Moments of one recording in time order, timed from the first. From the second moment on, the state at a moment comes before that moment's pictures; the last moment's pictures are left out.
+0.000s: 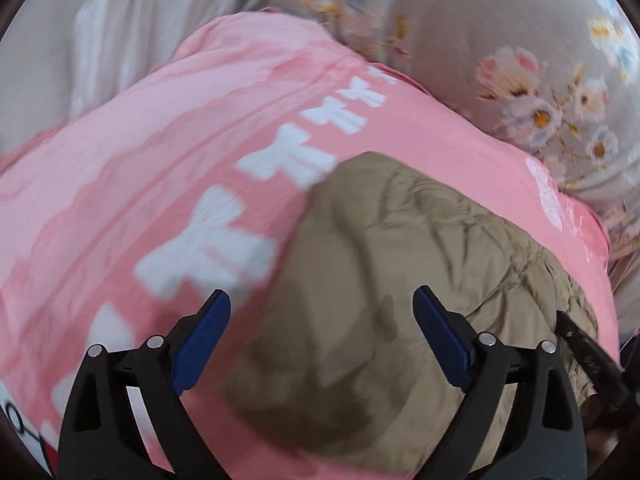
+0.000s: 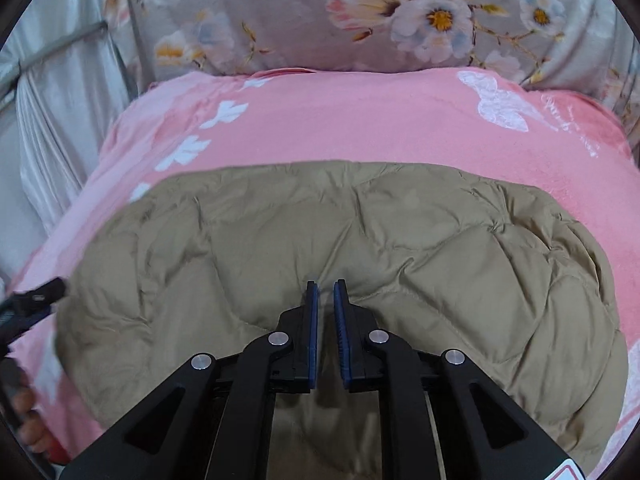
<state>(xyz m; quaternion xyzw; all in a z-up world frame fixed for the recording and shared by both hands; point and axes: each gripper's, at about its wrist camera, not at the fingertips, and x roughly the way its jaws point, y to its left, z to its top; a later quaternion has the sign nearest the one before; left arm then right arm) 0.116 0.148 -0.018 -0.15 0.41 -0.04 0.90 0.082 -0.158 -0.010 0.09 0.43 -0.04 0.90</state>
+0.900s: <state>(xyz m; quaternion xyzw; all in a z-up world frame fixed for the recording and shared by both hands) 0.084 0.091 0.028 -0.17 0.37 -0.15 0.90 0.056 -0.172 -0.027 0.12 0.41 -0.03 0.90</state>
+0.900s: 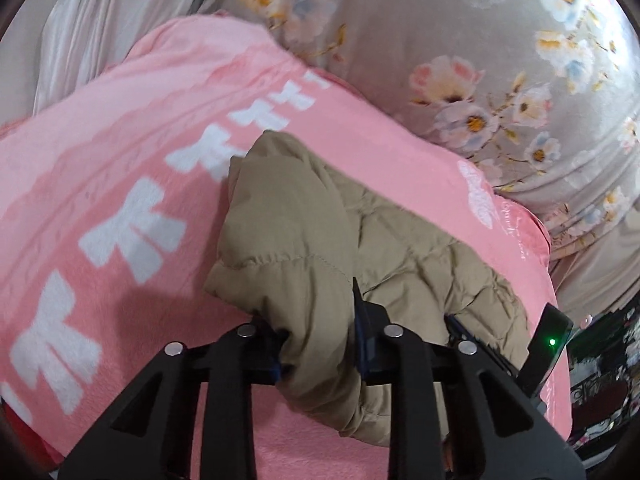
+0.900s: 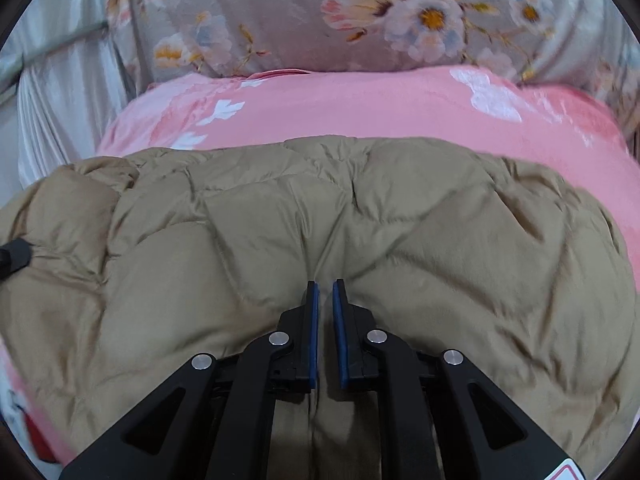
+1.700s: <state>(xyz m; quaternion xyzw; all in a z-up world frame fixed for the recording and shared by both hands) 0.012 -0.021 0.124 -0.05 0.26 -0.30 0.92 -0.029 -0.180 -0.050 0.27 0.44 0.08 0.85</state>
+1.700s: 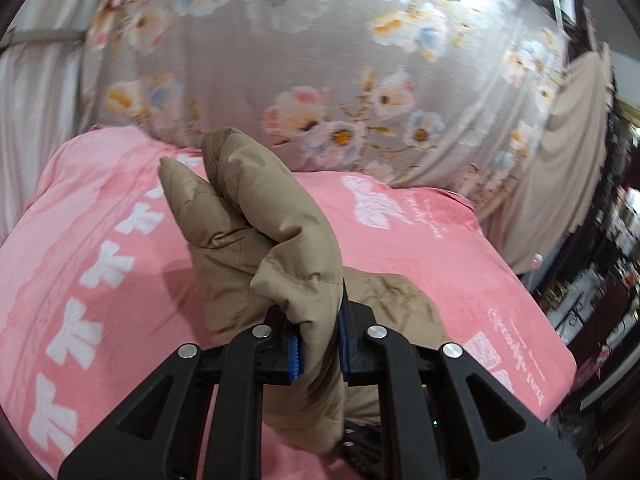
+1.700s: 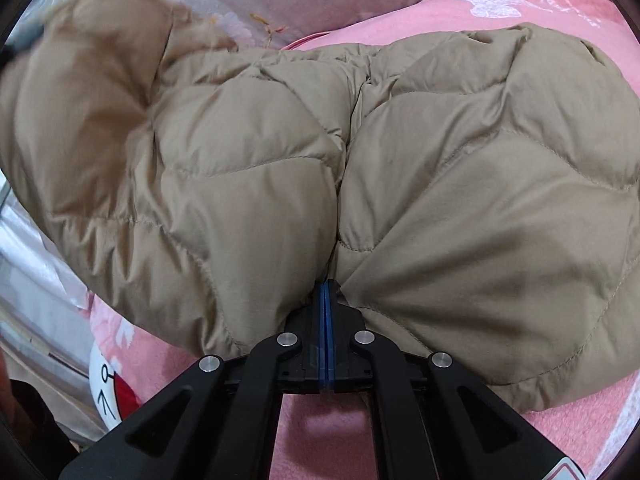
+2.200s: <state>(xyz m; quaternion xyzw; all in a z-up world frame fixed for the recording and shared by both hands) -0.004 -0.208 0.080 0.05 0.32 -0.42 0.85 -0.136 -0.286 -0.002 0.27 0.38 -0.09 0.88</state>
